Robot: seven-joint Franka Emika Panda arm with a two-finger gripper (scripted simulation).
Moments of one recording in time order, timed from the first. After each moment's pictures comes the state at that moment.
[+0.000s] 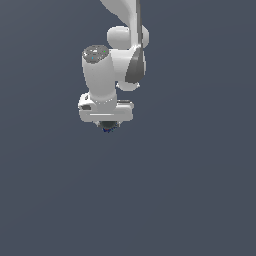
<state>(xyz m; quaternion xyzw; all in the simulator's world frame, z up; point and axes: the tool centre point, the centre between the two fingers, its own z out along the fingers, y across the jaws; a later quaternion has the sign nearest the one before) -0.055 -0.082 0.181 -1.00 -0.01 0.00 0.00</state>
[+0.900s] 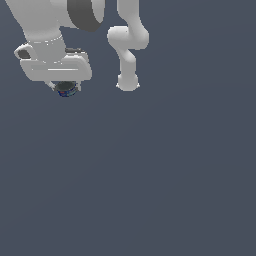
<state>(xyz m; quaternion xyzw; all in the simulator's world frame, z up) -0.103 -0.222 0.327 -1.00 -0.01 0.00 0.00</state>
